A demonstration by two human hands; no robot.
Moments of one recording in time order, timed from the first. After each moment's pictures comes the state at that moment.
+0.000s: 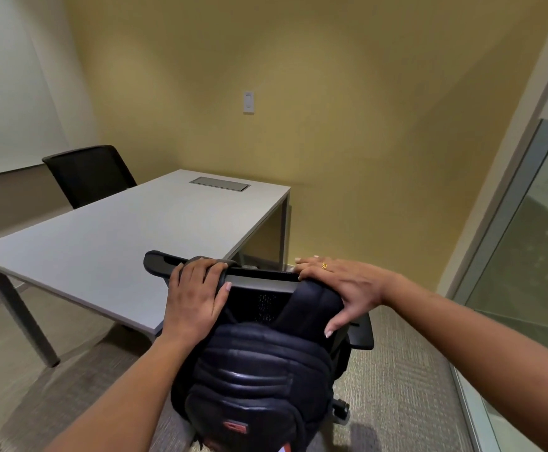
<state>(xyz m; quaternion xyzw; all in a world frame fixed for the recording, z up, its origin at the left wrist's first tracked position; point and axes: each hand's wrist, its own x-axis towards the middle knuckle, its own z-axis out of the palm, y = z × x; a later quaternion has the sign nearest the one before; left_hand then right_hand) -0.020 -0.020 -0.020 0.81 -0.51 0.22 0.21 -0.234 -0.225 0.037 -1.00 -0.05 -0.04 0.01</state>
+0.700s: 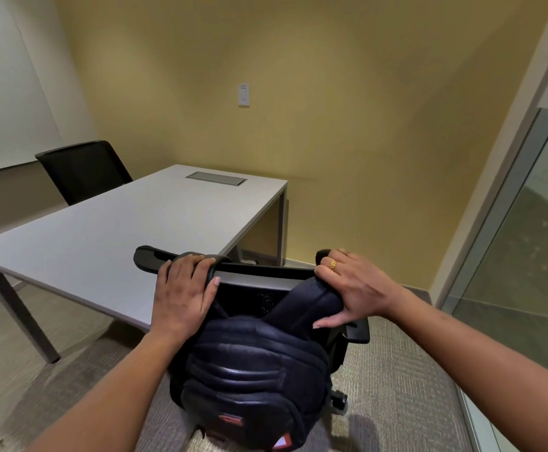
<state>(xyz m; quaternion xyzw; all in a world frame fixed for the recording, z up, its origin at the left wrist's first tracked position) -0.018 -0.018 -0.022 0.82 -0.49 0.23 0.19 -0.255 -0.215 0.018 -0.95 -0.01 -0.24 -0.18</state>
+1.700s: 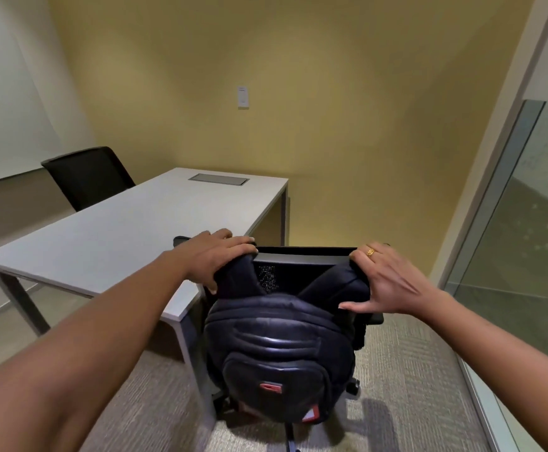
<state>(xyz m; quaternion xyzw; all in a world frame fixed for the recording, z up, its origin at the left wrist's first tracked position) 0.050 -0.009 0.046 0.64 -0.75 0.10 -0.12 -0.270 -0.145 0.018 -0.94 0.16 -0.24 -0.16</state>
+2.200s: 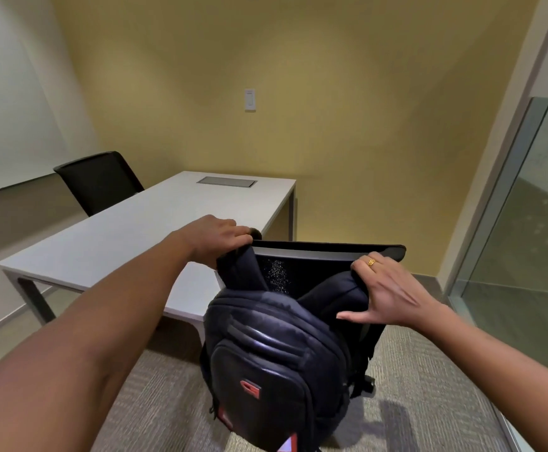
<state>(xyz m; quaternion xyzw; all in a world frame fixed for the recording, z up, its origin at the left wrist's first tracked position) 0.100 0.016 0.074 0.56 -0.76 0.24 -0.22 -0.226 -0.088 0.008 -0.94 0.19 -0.25 -0.14</state>
